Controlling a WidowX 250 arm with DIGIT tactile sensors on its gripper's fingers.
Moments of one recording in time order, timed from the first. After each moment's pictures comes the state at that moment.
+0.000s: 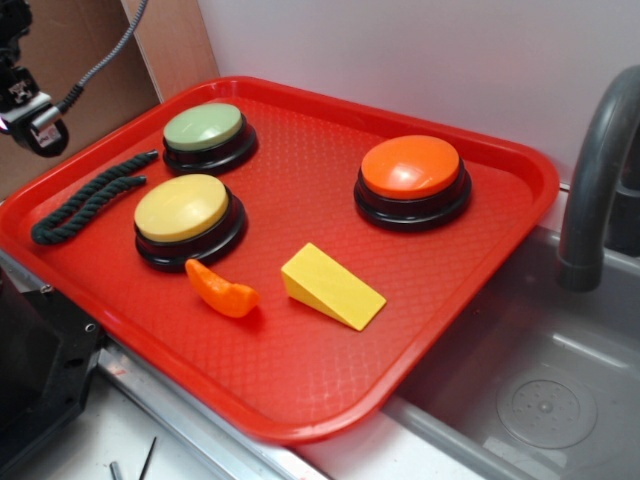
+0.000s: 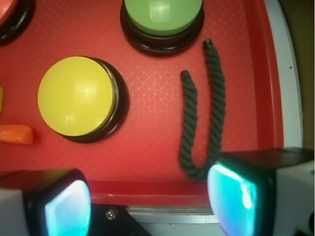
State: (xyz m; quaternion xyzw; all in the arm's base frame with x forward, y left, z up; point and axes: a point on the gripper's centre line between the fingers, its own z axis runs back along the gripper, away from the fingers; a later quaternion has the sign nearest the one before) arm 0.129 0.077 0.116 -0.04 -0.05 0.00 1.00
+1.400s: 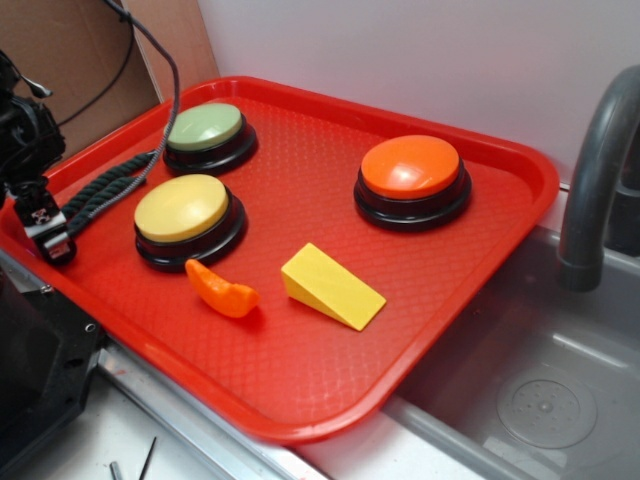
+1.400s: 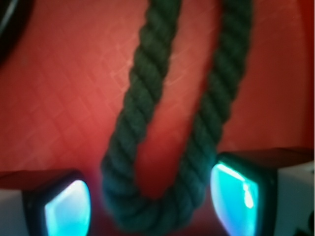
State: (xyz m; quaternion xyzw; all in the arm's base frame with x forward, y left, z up) arm 0.122 0.125 0.014 -0.02 -0.01 -0.10 1.00
